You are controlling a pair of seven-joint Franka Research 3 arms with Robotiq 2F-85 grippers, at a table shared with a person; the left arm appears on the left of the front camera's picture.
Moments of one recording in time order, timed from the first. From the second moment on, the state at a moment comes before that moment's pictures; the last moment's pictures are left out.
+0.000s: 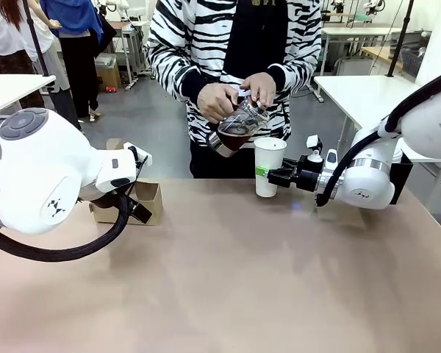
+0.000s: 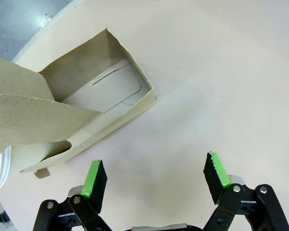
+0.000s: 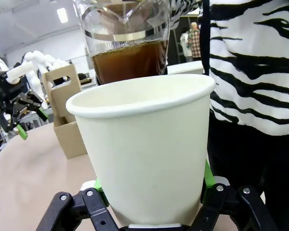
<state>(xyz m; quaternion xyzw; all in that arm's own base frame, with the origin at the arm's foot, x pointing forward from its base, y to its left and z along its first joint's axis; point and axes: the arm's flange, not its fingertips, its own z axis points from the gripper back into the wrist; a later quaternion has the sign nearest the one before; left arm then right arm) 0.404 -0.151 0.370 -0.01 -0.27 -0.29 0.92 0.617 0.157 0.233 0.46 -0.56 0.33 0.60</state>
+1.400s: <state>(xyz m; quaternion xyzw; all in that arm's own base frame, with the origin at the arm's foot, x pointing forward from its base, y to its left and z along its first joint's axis) 0.404 -0.151 0.370 -0.01 -0.27 -0.29 0.92 0.617 0.157 0.233 0.46 -0.56 0.33 0.60</state>
